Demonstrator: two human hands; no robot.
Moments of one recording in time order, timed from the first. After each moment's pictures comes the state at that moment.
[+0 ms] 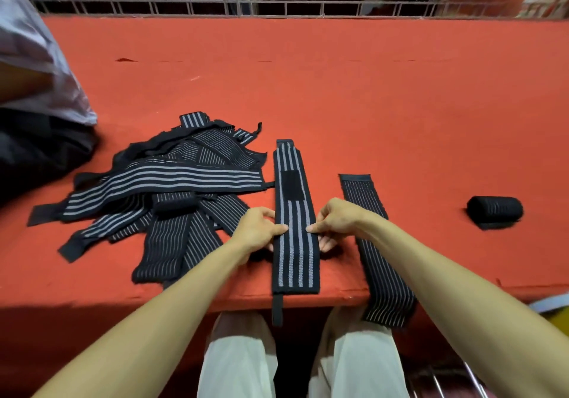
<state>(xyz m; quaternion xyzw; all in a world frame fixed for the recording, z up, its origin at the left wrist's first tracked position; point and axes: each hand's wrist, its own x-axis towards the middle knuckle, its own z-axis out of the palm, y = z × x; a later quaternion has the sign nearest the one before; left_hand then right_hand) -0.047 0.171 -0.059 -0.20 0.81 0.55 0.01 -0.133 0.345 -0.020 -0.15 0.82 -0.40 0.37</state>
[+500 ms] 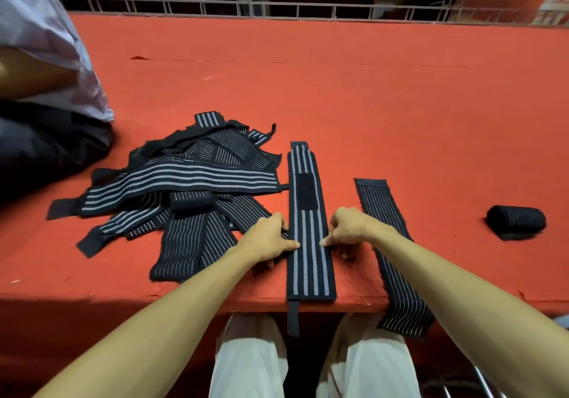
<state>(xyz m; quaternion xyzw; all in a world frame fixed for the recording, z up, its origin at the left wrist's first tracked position) -0.038 0.155 -0.057 -0.12 0.94 0.32 0.07 -0.133 0.326 -0.030 -0.19 0.92 -0.20 0.29</state>
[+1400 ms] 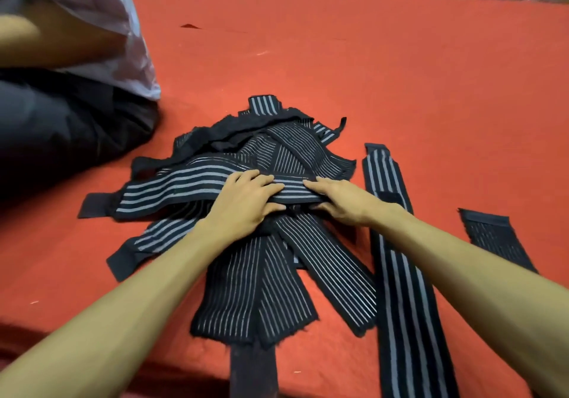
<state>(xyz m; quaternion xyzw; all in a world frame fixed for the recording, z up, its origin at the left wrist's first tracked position) -0.076 -0.038 -0.064 -0.04 0.99 -0.01 -0.12 -0.222 0.138 -0.058 -0.50 0.85 -0.09 0.13</state>
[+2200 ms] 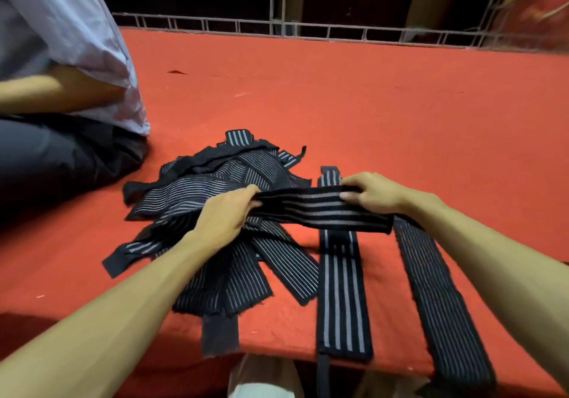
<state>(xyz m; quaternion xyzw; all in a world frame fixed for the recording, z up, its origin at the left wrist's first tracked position) -0.039 0.030 -0.013 -0.07 0.97 0.10 -0.21 -0.206 0.276 0.049 -0.45 0.88 -0.13 0.10</state>
